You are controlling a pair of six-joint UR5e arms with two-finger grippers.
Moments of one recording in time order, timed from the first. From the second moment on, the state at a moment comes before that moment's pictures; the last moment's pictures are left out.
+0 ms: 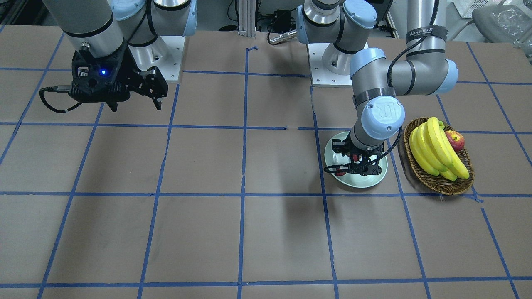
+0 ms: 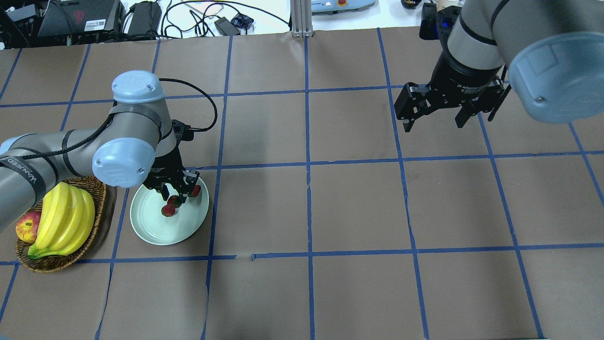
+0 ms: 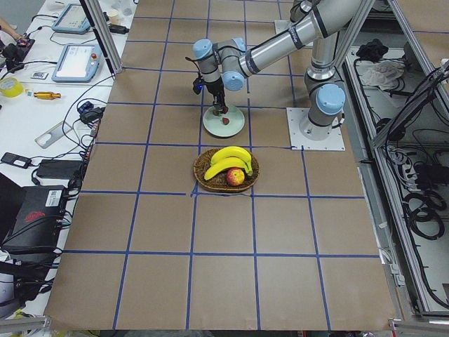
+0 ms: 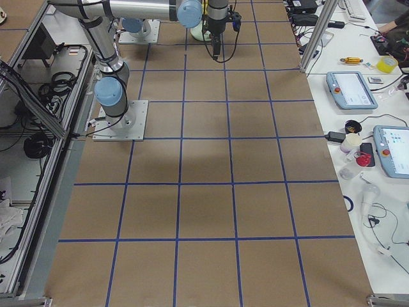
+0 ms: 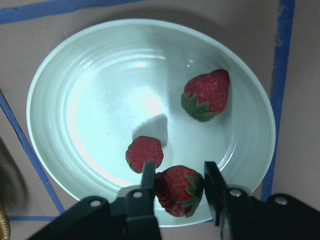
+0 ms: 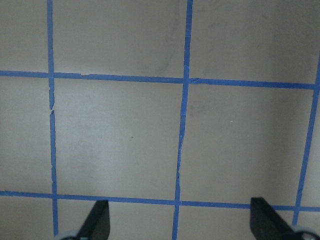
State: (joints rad) left arm -1.50 -1.80 -1.97 -1.19 1.73 0.14; right arm 1.59 -1.60 1.67 -1.63 -1.55 -0.03
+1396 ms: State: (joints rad) left arm -1.71 -1.58 -1.55 -1.47 1.64 0.01; right arm 1.59 -1.60 1.67 -1.63 -1.55 -0.03
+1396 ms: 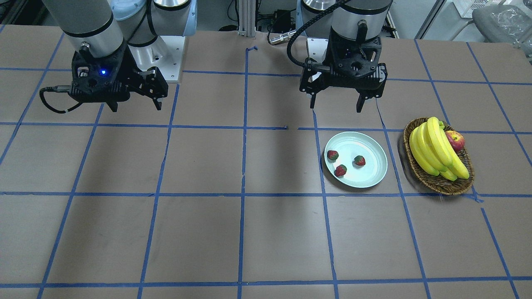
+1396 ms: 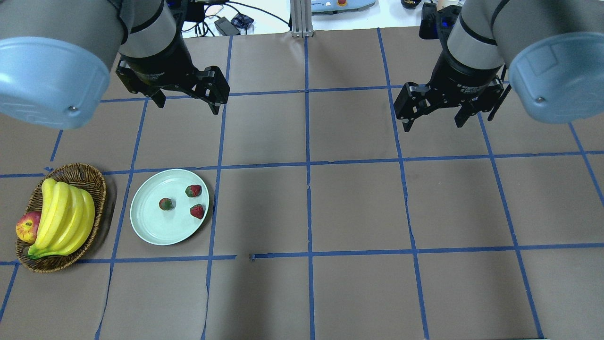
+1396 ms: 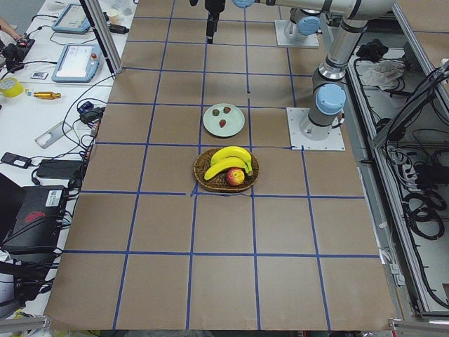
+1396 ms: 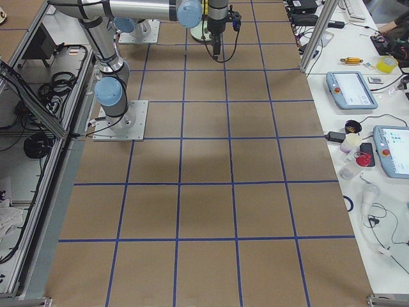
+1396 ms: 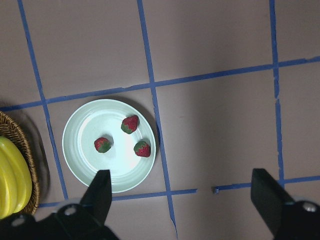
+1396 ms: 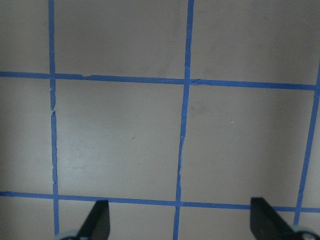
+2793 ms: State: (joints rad) left arm -1.61 -1.52 -1.59 -1.47 1.53 0.07; right arm 1.59 -1.60 1.67 -1.63 -1.53 -0.03
